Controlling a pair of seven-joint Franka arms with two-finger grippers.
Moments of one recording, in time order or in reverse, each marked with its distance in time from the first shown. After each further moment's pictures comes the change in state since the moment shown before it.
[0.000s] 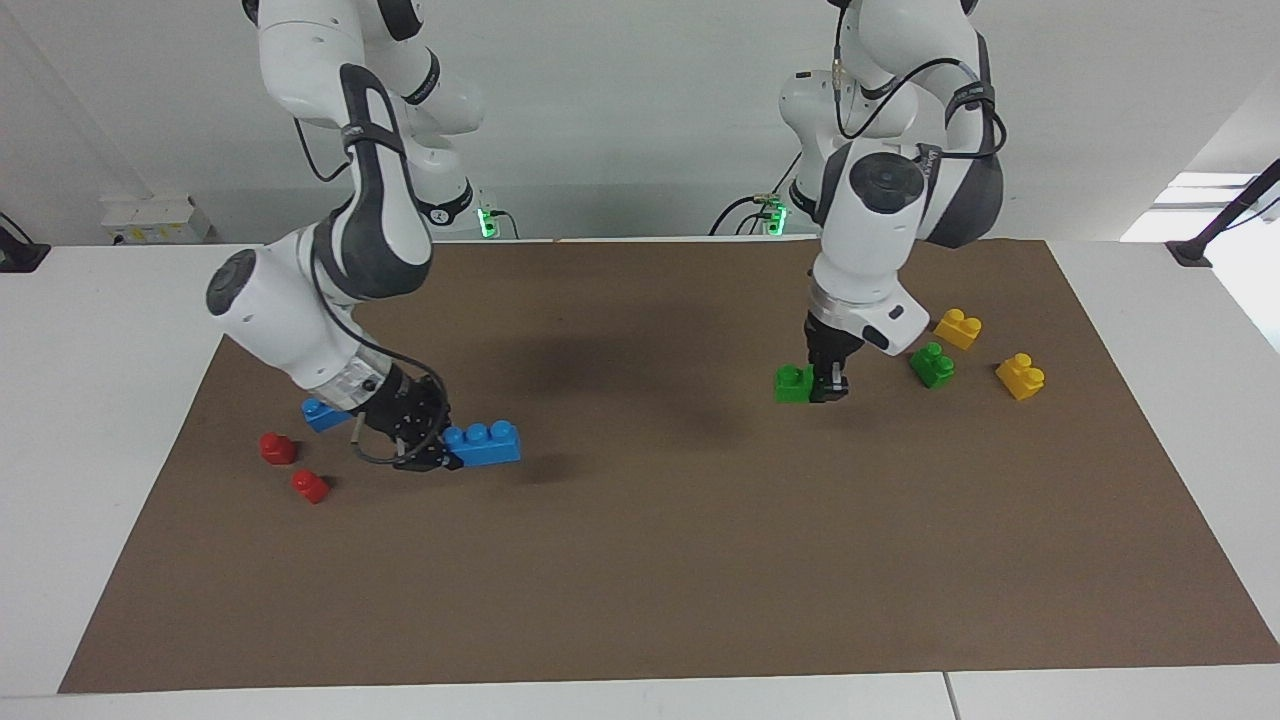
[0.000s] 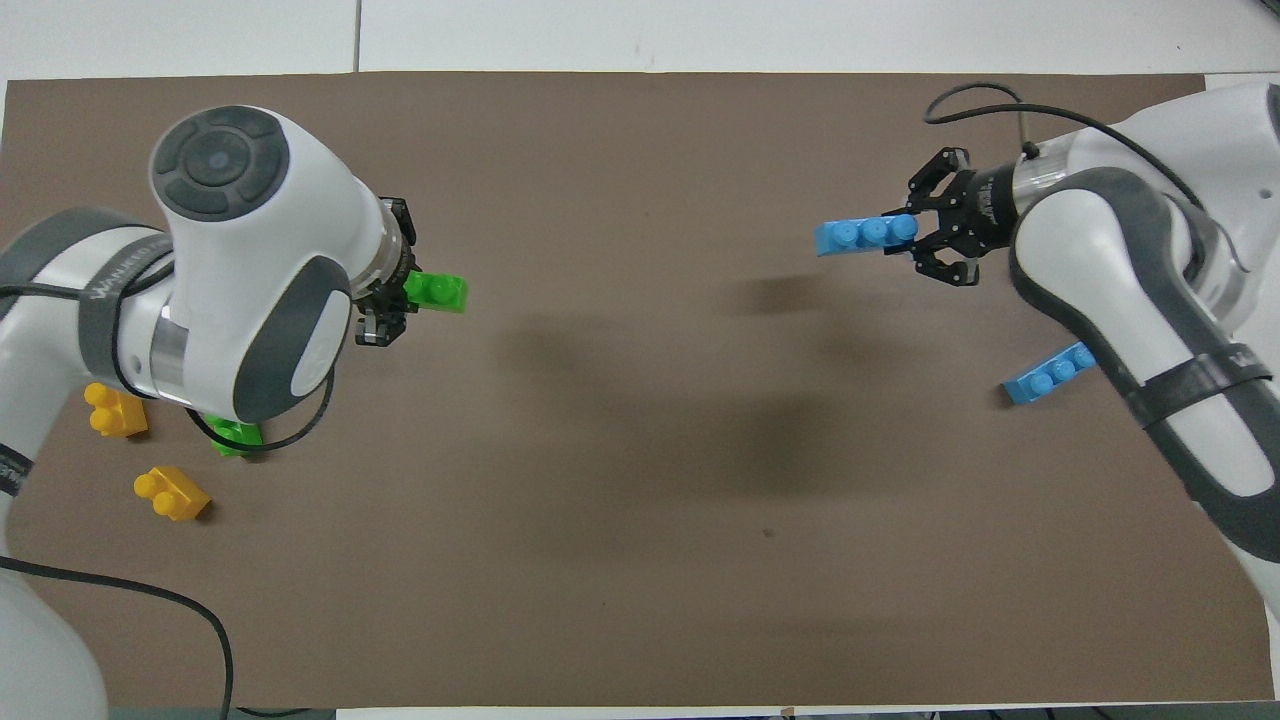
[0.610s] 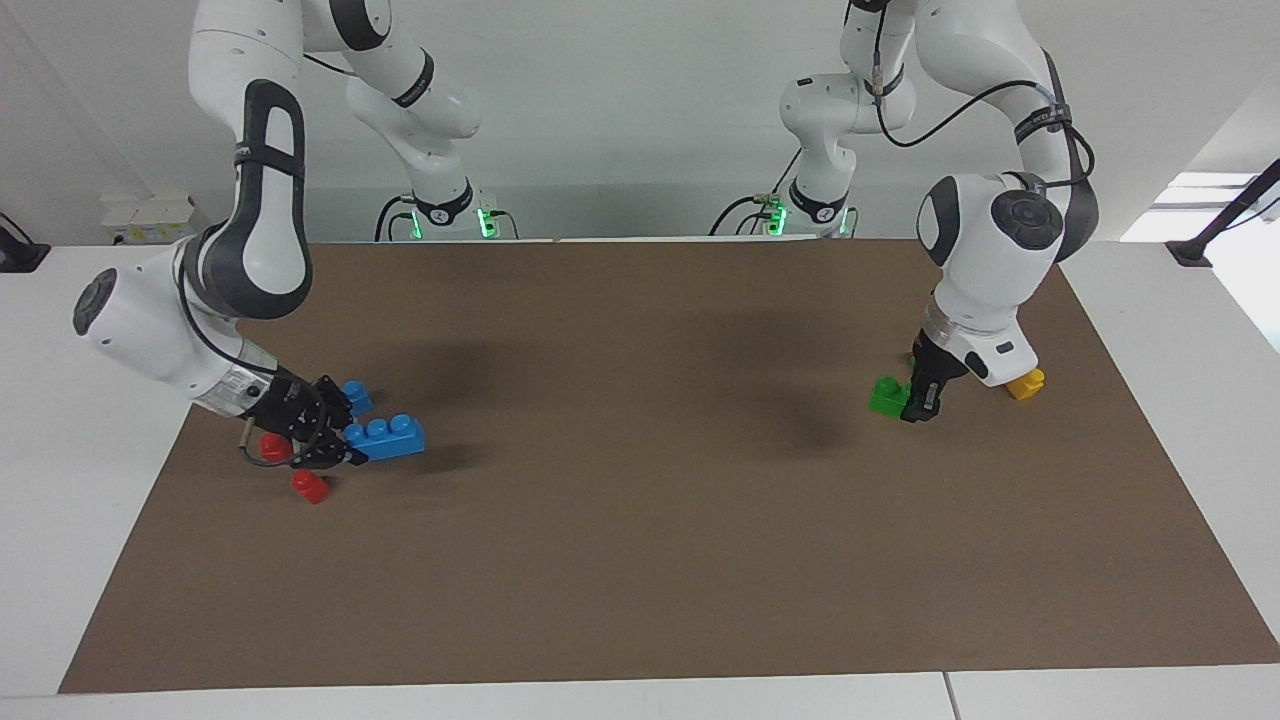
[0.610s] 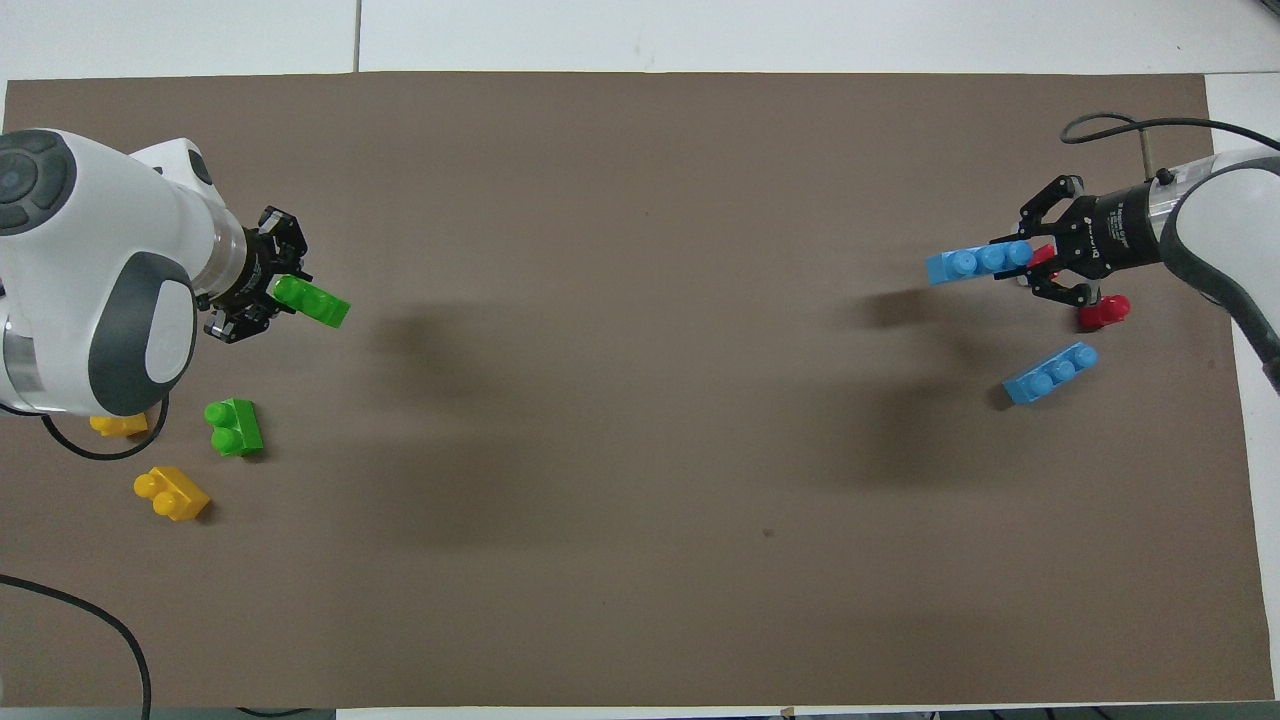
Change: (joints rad) left arm 0.216 -0.028 0.000 -0.168 -0.023 0.167 0.584; right arm -0.177 0.039 -0.001 -0.005 -0.016 -0.094 -0.200
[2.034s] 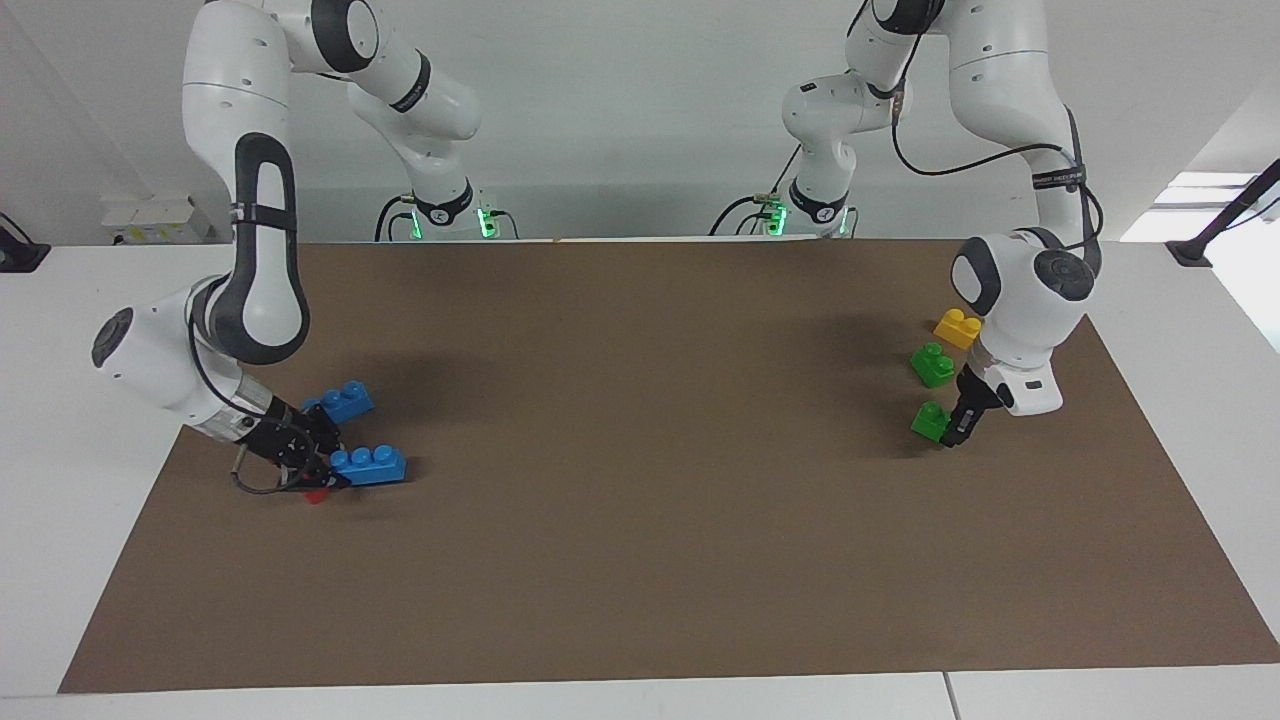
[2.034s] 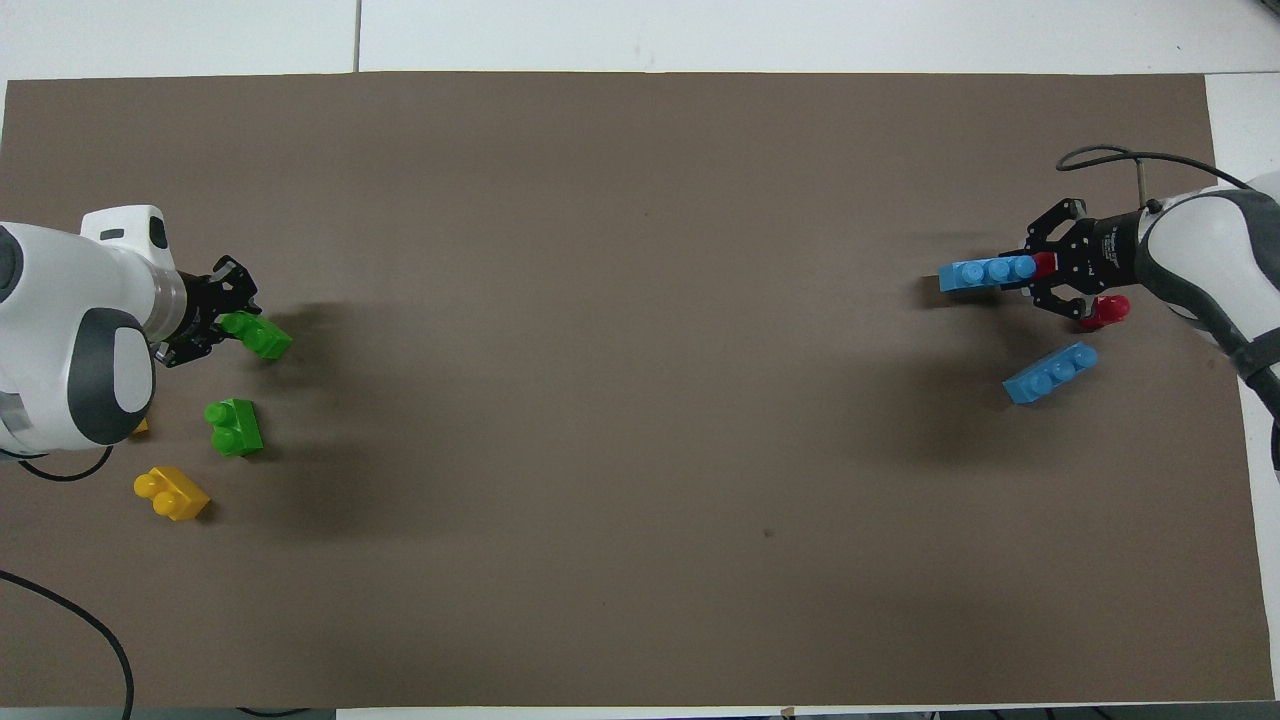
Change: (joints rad) left arm 0.174 0.098 -0.003 -0.153 -0.007 0.294 0.353; right arm -0.044 0.074 -0.001 -0.079 -0.001 0.175 -0.032
